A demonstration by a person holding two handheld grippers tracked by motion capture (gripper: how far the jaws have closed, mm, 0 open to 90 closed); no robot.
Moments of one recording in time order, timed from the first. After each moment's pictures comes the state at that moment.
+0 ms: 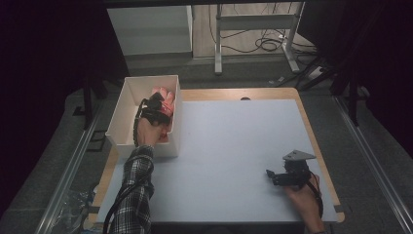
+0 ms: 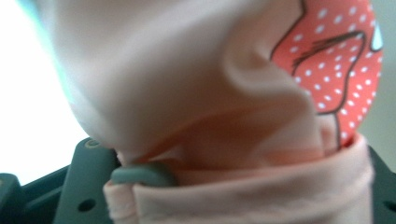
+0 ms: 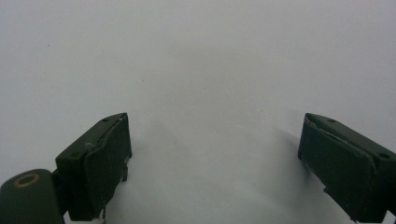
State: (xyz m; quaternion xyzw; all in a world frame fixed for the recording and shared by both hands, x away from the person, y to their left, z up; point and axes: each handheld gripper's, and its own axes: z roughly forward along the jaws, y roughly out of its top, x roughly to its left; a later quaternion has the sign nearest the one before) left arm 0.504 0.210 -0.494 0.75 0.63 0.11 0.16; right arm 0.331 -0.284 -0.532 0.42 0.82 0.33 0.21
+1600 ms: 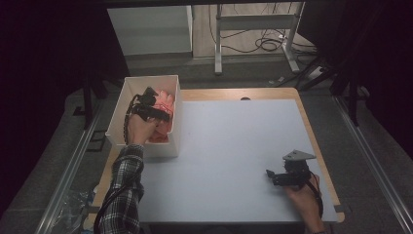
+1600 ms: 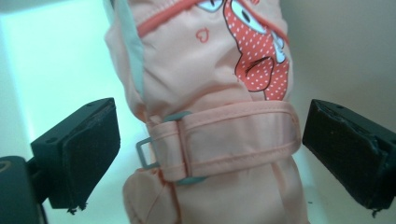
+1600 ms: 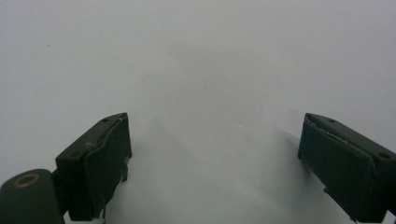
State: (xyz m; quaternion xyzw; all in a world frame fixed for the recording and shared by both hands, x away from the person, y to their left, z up) left arm 0.489 0.228 -0.460 0.75 0.62 0.10 0.21; right arm 0.331 -0.284 -0.532 0.42 0.82 0.33 0.21
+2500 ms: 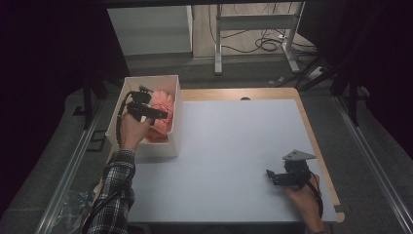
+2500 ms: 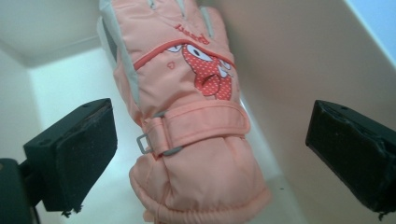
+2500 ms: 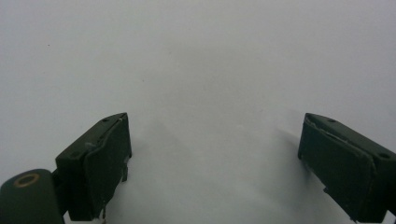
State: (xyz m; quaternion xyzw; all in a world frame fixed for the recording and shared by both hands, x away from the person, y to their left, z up) left arm 0.458 0.232 -0.429 0.76 0.57 0.14 0.28; right arm 0.331 -0.284 -0.532 0.42 0.82 0.33 0.21
